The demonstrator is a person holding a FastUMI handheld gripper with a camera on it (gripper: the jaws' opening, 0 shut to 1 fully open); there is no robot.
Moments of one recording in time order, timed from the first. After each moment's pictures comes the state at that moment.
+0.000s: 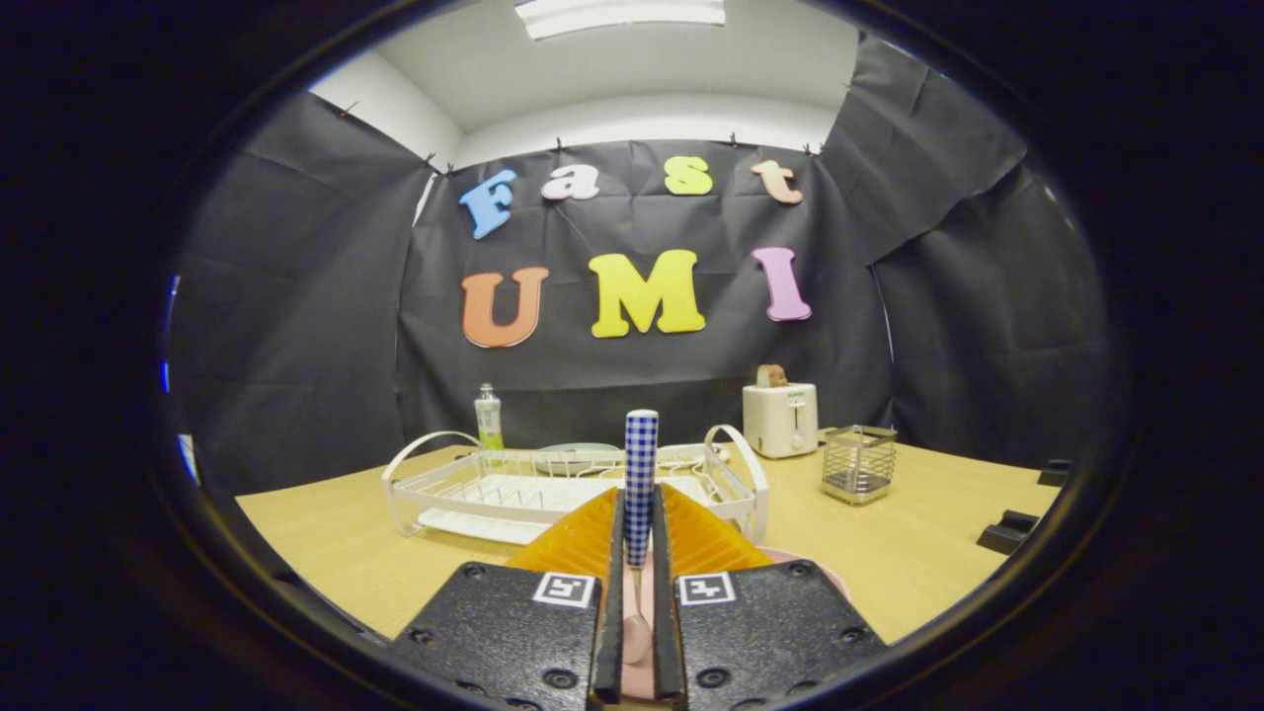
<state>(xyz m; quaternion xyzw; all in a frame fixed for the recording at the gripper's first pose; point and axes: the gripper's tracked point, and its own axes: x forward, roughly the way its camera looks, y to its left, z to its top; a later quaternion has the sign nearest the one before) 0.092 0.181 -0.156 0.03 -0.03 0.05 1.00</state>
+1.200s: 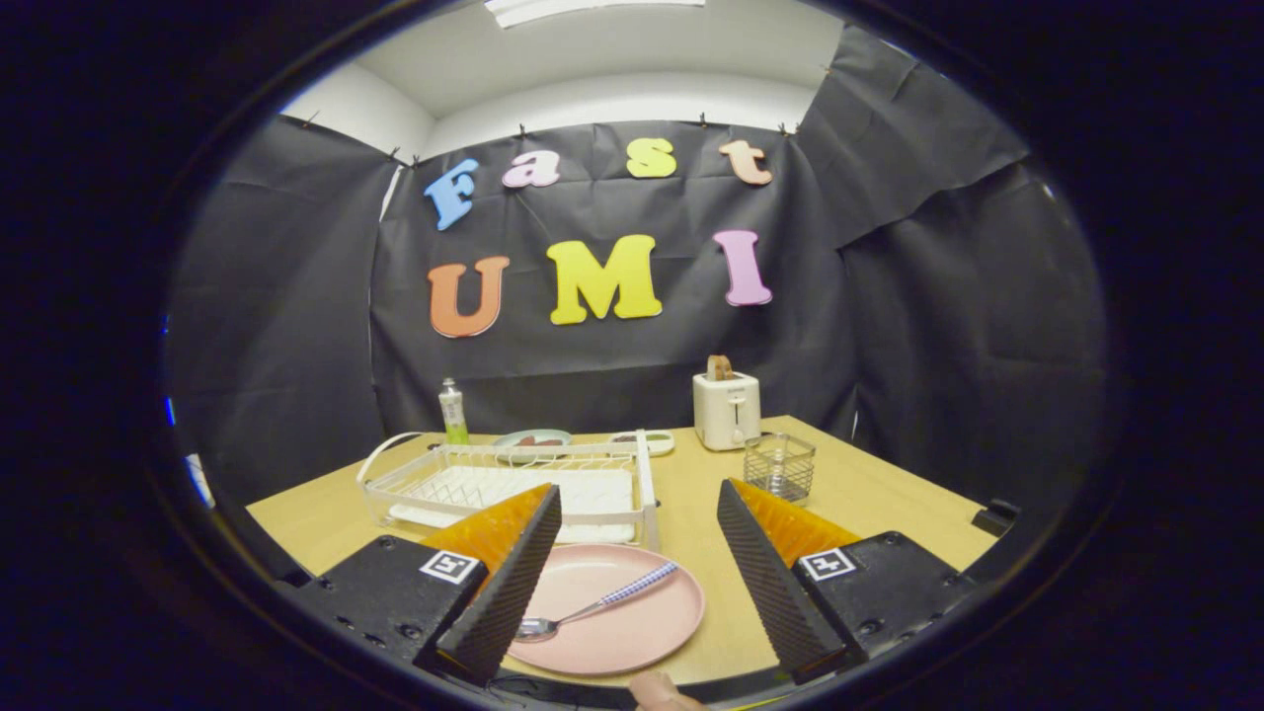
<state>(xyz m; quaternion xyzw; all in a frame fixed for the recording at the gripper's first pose) 0.054 0.072 -0.096 0.02 0.03 0.03 1.00</state>
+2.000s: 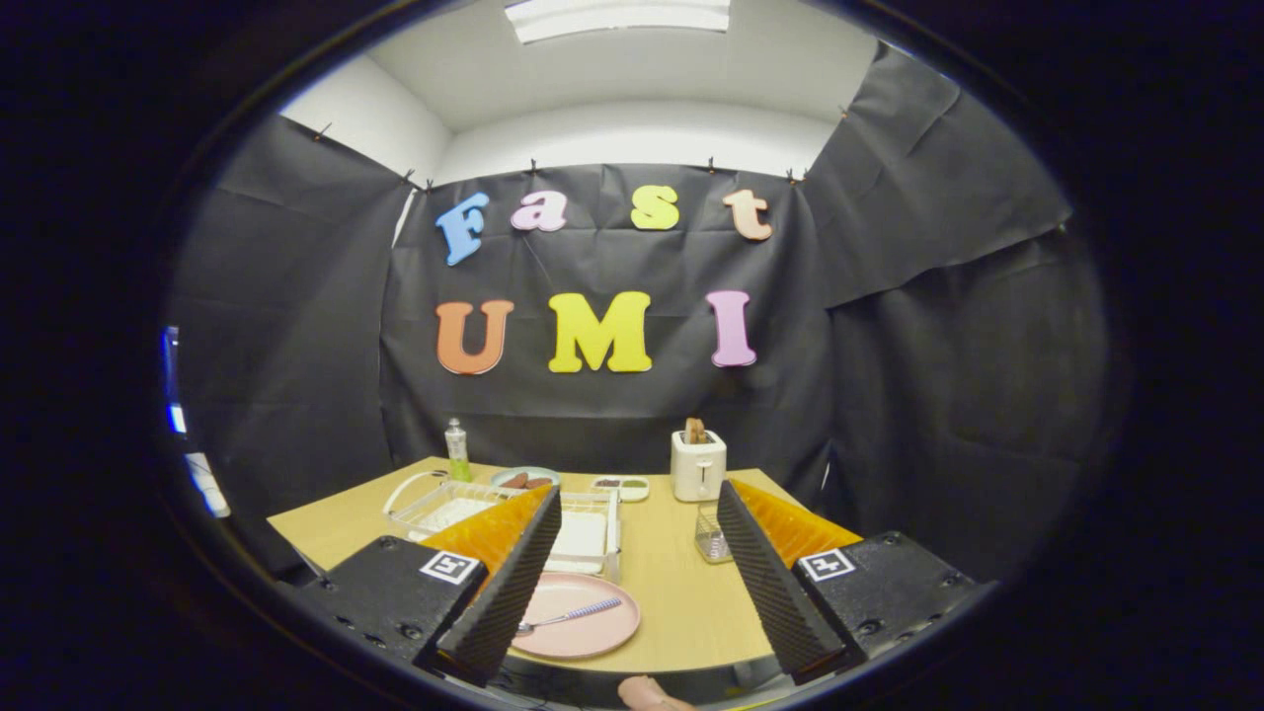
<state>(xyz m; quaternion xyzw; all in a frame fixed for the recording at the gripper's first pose) -0.037 0.031 0.009 0.00 0.00 0.03 1.00</state>
